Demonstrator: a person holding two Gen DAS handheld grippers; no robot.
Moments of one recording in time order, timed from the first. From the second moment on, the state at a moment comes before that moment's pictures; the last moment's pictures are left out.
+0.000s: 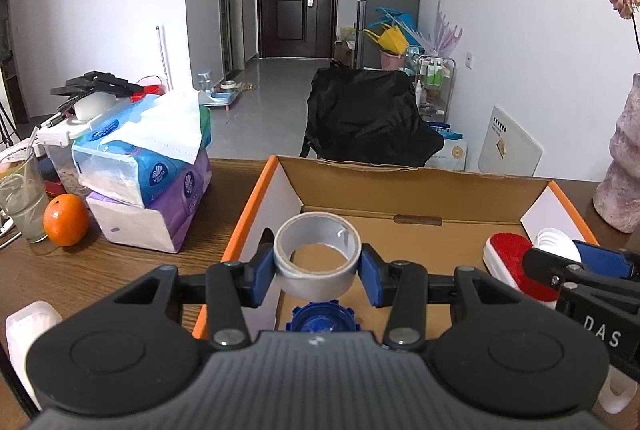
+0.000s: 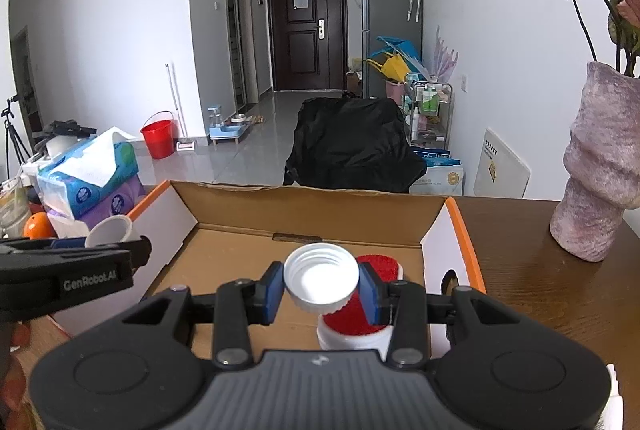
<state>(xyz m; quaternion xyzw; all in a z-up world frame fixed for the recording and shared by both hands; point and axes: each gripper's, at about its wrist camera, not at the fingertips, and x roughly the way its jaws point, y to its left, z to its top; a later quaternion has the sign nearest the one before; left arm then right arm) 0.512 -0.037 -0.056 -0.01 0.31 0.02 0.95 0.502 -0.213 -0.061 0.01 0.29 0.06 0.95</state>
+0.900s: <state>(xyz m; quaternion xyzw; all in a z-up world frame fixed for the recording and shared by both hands) 0.498 -0.028 -0.038 -0.01 0.28 0.03 0.96 0.494 -0.222 -0.053 0.00 0.28 0.02 0.96</state>
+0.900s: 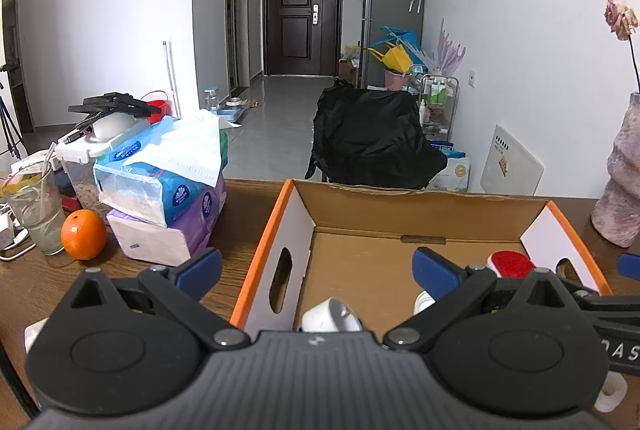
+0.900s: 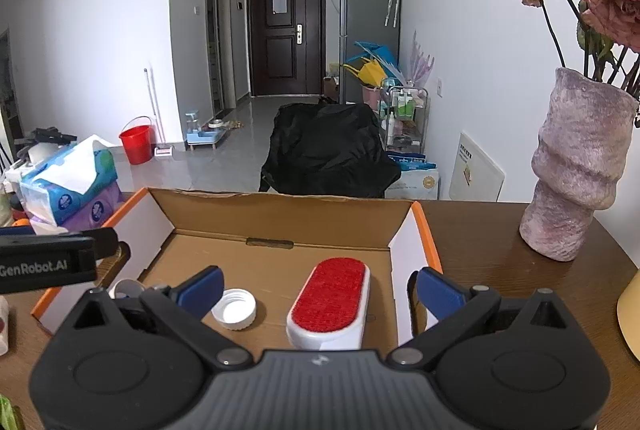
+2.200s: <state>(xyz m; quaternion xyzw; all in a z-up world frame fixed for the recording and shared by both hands) 0.373 -0.010 -0.010 -0.02 0.23 0.02 0.97 0.369 -0.235 -0.030 0.00 0.23 0.02 0.97</state>
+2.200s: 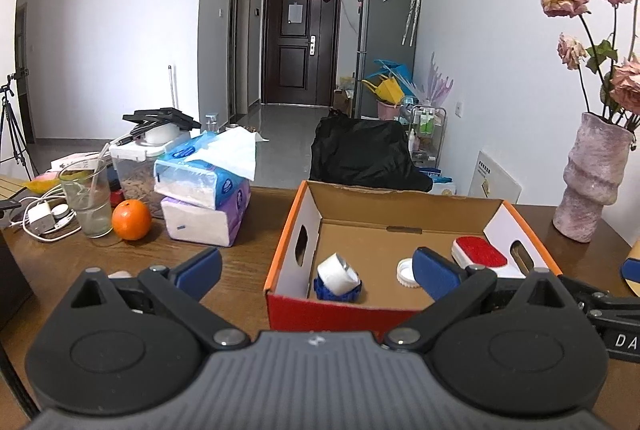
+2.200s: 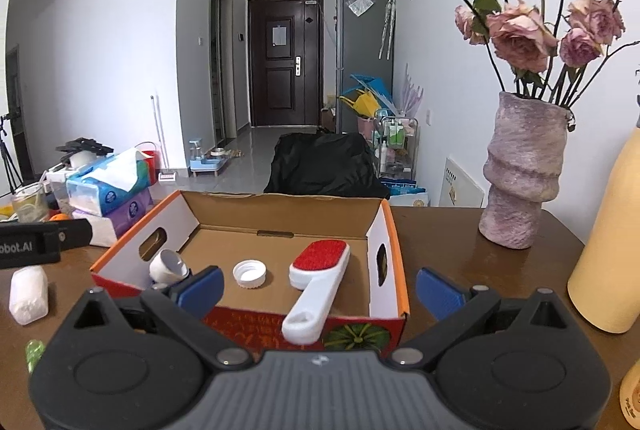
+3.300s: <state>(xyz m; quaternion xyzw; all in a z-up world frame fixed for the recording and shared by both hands) 0.252 0.031 -0.034 0.01 0.24 0.01 0.97 0.240 -0.255 -0.061 0.00 0.24 0.00 0.97</state>
